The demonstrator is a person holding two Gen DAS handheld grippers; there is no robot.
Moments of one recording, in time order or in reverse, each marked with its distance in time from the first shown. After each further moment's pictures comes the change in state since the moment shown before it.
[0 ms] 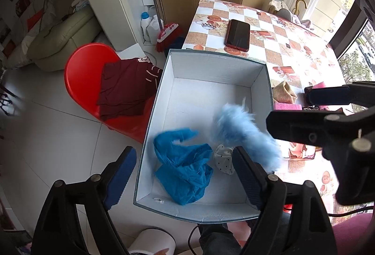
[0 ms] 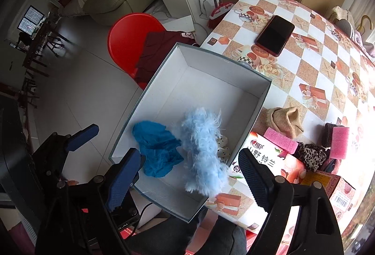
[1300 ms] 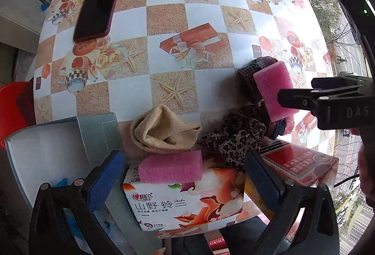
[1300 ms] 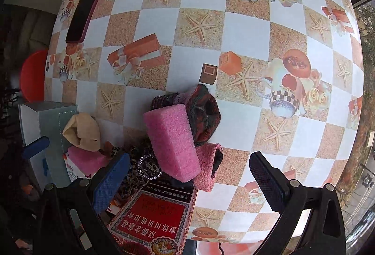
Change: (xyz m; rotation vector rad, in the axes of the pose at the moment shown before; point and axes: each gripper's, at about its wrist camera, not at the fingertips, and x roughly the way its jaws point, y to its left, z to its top) left arm 0.150 -0.245 0.119 0.318 0.440 -0.193; right arm 0.058 -0.351 -0.010 0.452 0.289 -0.073
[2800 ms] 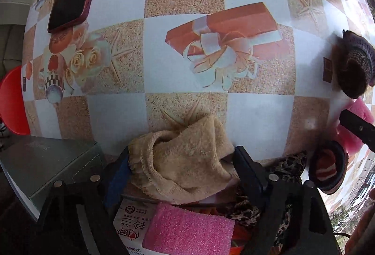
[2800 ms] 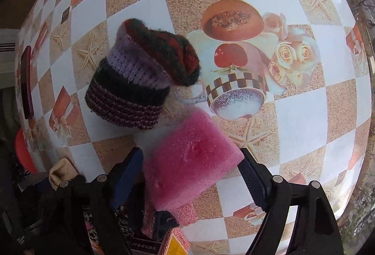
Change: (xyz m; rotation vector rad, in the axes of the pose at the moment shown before) left arm 0.093 0.010 0.061 -0.126 0.199 0.180; right arm 0.034 -0.101 -0.002 0.394 -0.067 0.026
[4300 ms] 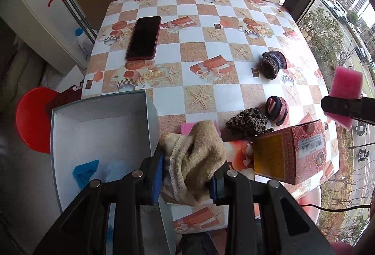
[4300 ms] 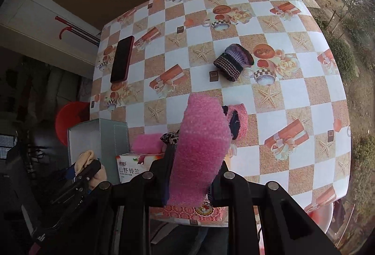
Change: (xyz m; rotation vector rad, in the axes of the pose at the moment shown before) left arm -0.136 0.063 -0.179 0.046 -0.535 -0.103; right arm -0.149 0.066 -0.161 -0.177 -0.276 0.181
